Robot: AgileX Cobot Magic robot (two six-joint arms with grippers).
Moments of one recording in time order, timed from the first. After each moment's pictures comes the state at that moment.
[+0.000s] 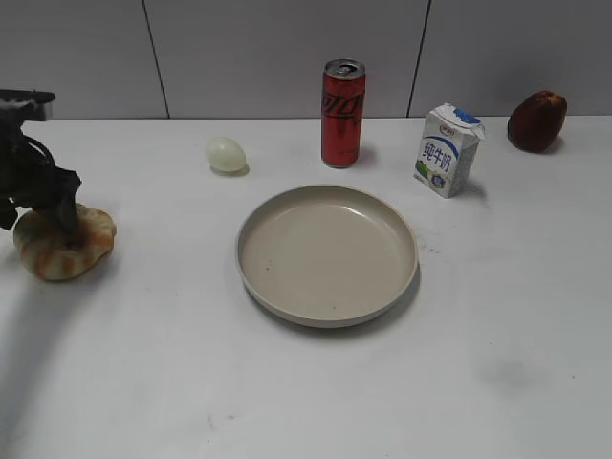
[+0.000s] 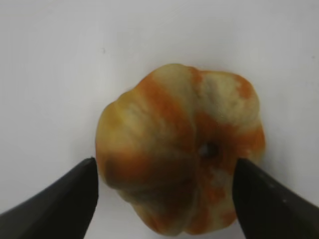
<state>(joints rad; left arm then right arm) -0.08 2.06 -1.30 -0.10 0.78 0.20 0.14 -0.01 -0.42 0.09 0.95 -0.05</state>
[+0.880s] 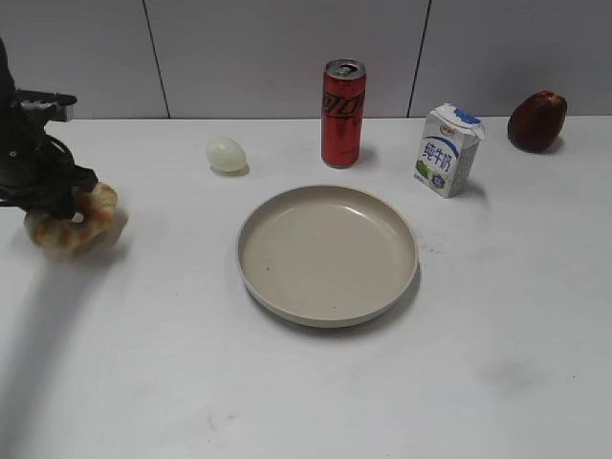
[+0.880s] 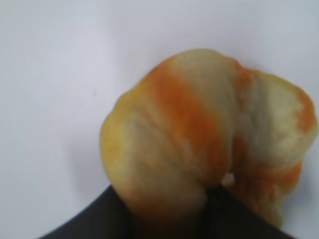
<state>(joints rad) -0.37 2.06 -1.62 -0.09 0.82 0.22 0.14 -0.01 -0.42 0.09 0.95 -0.05</state>
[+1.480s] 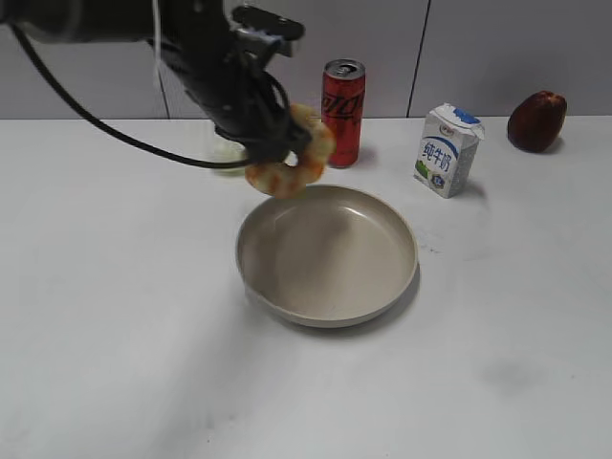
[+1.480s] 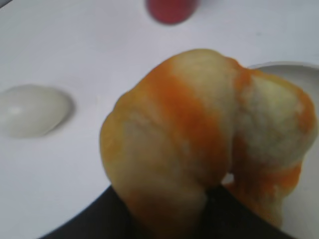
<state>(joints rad) -0.71 2.22 -1.67 -0.14 0.66 0.22 0.14 -0.01 -0.42 0.09 0.95 -0.05</state>
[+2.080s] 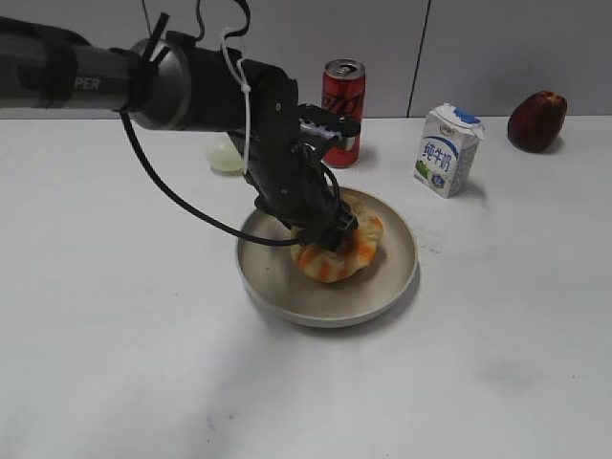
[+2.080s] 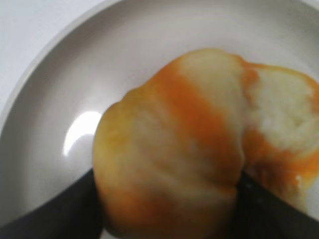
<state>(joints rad) -0.70 2.25 -1.84 -0.20 0.95 0.22 0.14 -0.01 -0.42 0.09 0.95 -0.05</state>
